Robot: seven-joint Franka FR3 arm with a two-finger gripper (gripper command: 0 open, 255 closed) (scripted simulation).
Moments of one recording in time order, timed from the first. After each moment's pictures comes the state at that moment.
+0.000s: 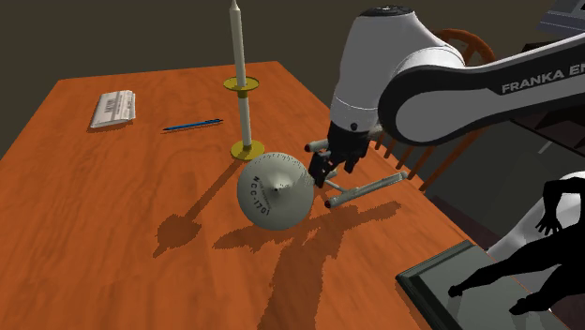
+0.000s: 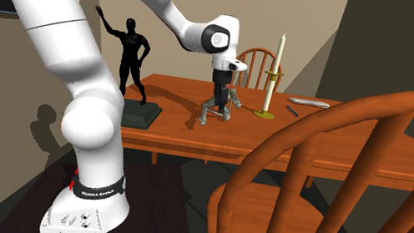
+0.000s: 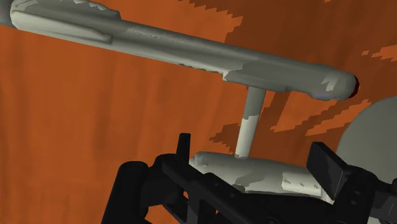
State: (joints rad) arm 0.09 -0.34 0.48 -2.41 0.14 2.15 0.53
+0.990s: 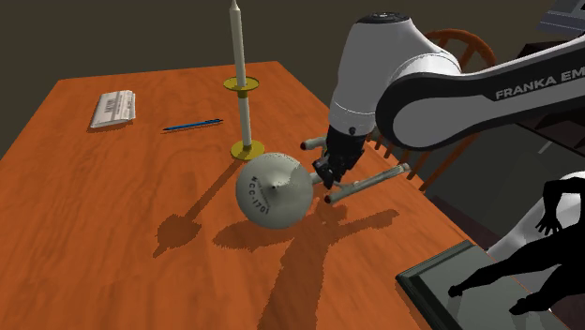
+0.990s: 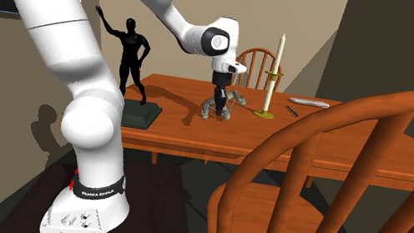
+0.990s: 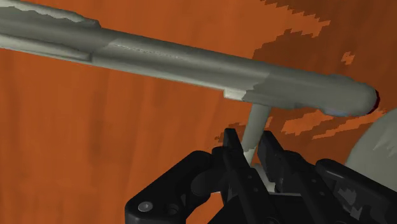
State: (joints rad) arm 0.09 -0.33 0.48 -2.42 0.14 2.17 0.54
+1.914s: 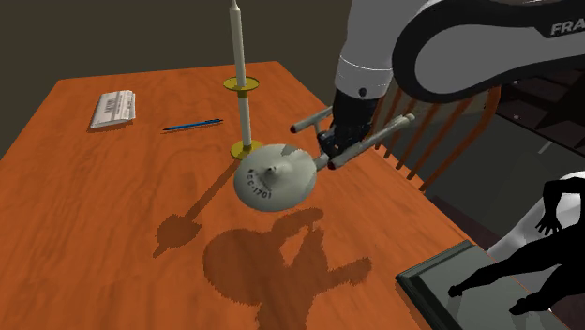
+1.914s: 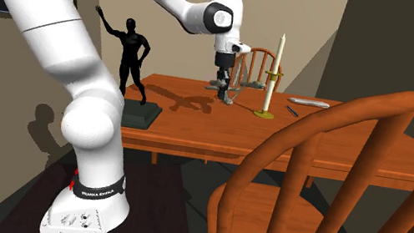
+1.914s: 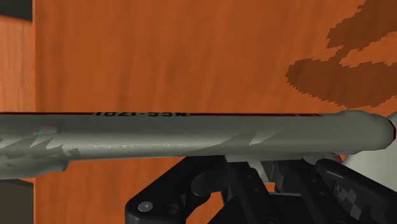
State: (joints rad) arm 0.09 -0.39 0.45 -2.29 0.15 1.98 0.52
